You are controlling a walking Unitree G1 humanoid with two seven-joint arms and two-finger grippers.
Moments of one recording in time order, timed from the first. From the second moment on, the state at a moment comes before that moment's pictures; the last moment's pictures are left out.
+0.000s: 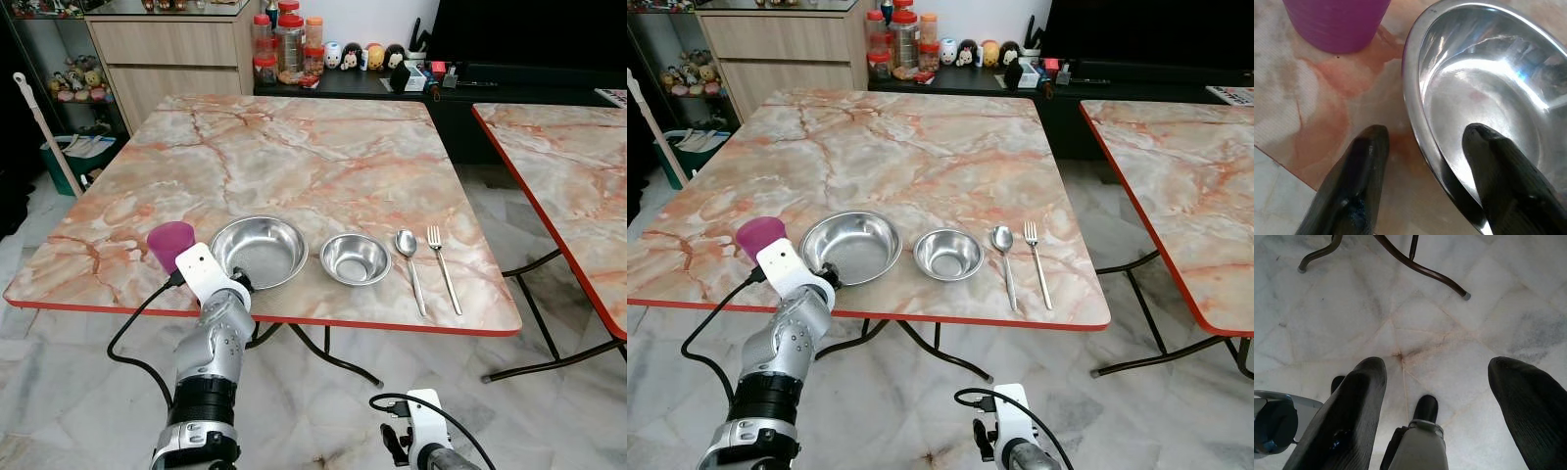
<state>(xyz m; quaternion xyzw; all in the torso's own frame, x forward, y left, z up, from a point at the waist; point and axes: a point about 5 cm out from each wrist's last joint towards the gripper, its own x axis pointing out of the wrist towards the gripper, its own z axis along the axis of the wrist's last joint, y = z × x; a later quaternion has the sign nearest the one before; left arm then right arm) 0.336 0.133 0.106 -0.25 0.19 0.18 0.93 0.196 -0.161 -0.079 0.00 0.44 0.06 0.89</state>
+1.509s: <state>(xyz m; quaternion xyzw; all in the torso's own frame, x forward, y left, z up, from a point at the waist) 0.345 0.147 0.152 -0.35 0.04 0.14 0.92 0.202 -0.159 -0.077 0.01 0.44 0.06 0.90</state>
